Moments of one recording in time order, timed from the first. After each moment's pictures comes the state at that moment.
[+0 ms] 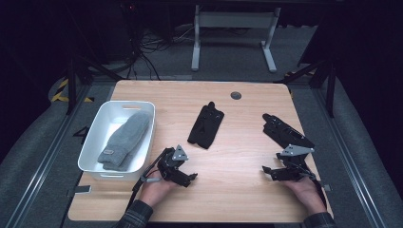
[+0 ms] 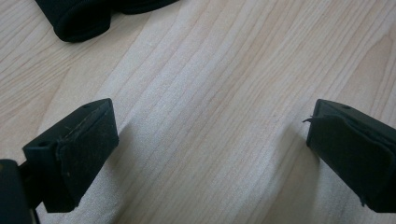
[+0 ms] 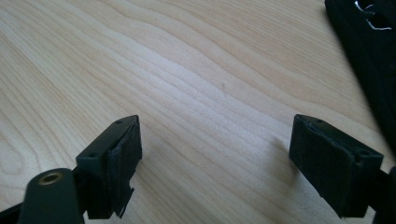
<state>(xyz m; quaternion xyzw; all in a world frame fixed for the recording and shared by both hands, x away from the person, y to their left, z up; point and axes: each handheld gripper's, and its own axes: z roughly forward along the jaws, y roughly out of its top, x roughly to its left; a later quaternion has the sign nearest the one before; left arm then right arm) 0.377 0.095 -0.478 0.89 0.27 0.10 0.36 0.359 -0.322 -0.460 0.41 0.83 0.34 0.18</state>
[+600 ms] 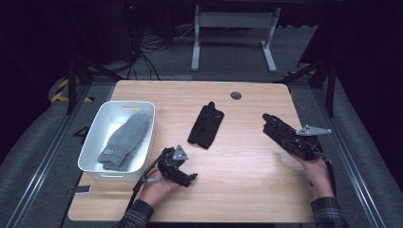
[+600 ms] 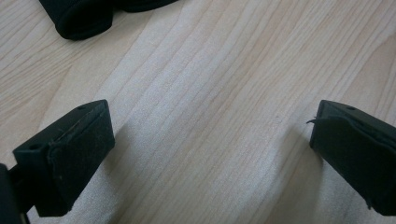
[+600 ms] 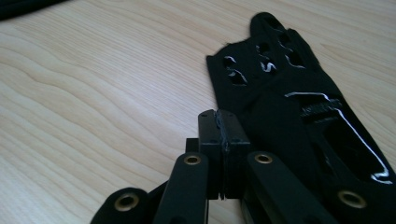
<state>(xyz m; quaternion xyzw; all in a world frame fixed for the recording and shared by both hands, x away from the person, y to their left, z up) 0.378 0.094 -0.478 0.89 0.27 0.10 0.36 0.401 -0.366 -0.427 0.45 0.80 0.34 0.22</state>
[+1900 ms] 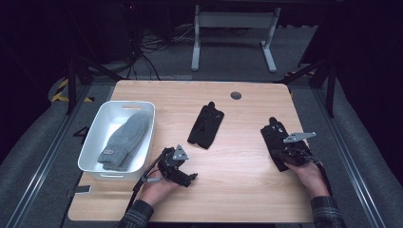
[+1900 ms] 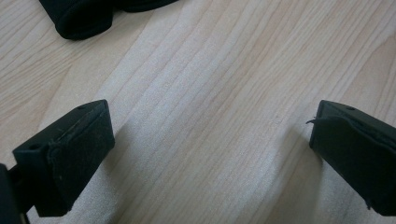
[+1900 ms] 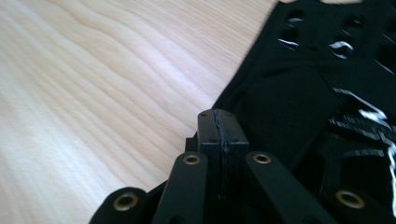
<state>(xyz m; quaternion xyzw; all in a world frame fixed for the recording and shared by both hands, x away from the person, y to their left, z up) 0.378 0.094 -0.478 0.89 0.27 0.10 0.36 0.398 -0.341 -0.448 0.40 0.85 0.31 0.15</state>
